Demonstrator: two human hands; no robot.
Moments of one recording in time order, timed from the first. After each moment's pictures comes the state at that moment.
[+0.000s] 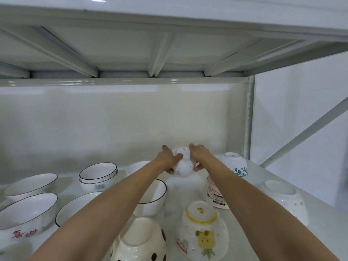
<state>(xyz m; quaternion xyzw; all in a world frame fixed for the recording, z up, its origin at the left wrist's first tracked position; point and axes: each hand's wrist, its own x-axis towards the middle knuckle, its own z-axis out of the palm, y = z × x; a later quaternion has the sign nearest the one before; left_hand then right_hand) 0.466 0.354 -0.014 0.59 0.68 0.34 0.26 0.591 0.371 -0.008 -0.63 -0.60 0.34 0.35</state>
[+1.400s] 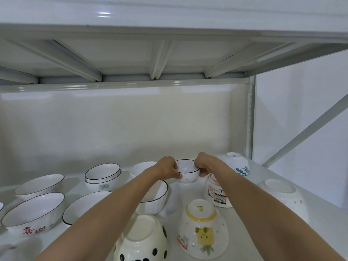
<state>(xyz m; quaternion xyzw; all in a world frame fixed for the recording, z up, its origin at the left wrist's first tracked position) 0.452 0.335 -0.027 0.75 0.65 0.14 0.07 0.603 0.387 -0.031 -0.68 -0.62 0.32 0.24</state>
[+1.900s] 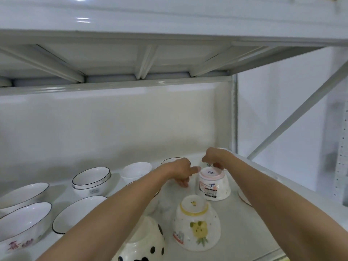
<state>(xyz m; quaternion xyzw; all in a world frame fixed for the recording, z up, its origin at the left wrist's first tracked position) 0.519 0.317 -0.022 0.73 0.59 0.12 0.31 0.660 0.332 0.005 -0.73 -0.66 0.17 0.09</state>
